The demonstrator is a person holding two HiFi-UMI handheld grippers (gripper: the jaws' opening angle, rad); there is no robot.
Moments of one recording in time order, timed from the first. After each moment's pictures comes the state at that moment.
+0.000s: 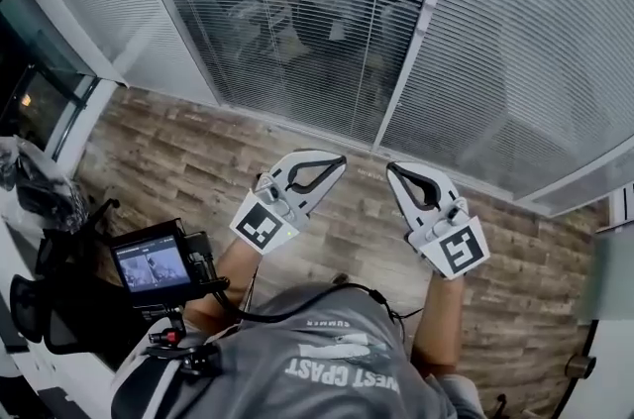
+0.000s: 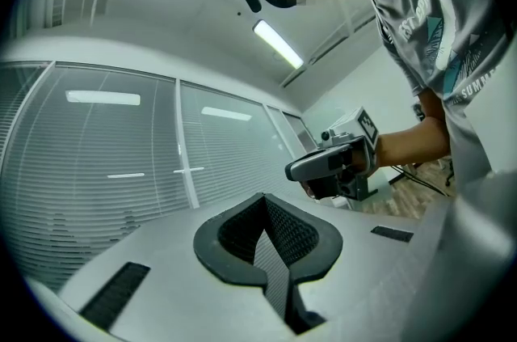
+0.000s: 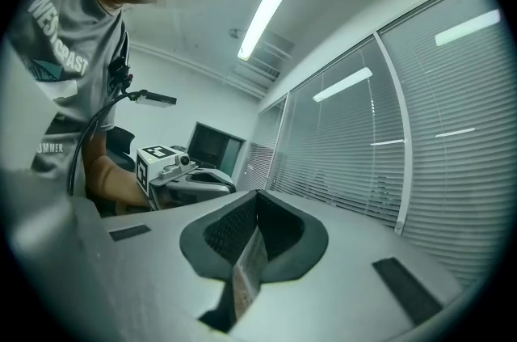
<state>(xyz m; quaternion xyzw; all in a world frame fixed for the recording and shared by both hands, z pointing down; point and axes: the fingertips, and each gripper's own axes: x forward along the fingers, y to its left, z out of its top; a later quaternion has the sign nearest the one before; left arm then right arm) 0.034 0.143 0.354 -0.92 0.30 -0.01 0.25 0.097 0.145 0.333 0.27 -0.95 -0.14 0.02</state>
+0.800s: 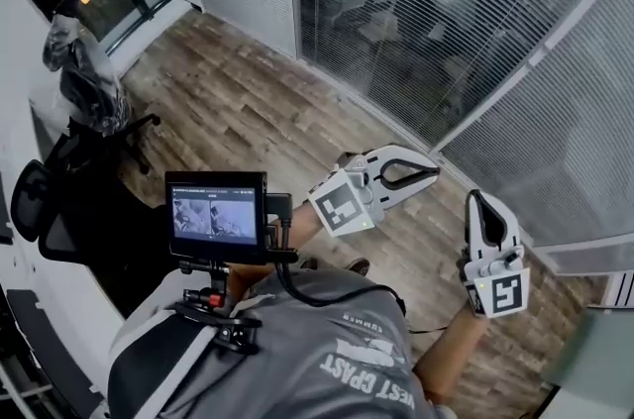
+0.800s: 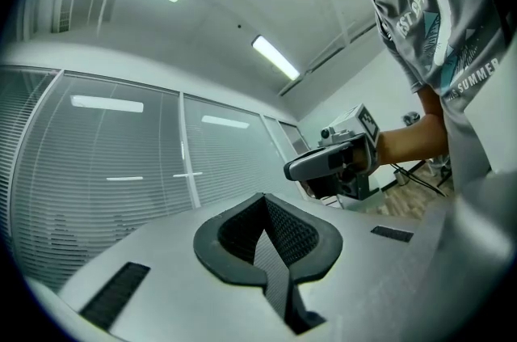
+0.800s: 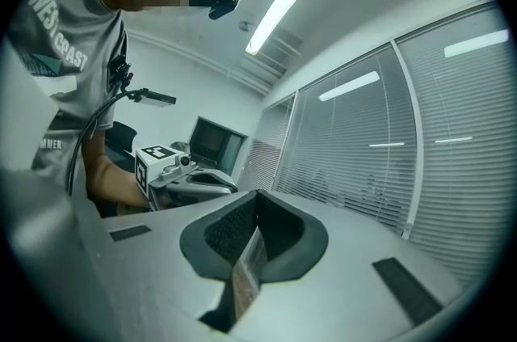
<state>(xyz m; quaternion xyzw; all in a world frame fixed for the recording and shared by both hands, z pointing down) -0.035 0.190 0.343 -0.92 0.29 0.03 0.24 0.023 0.195 0.326 0.29 -0.95 -0.14 0.04</state>
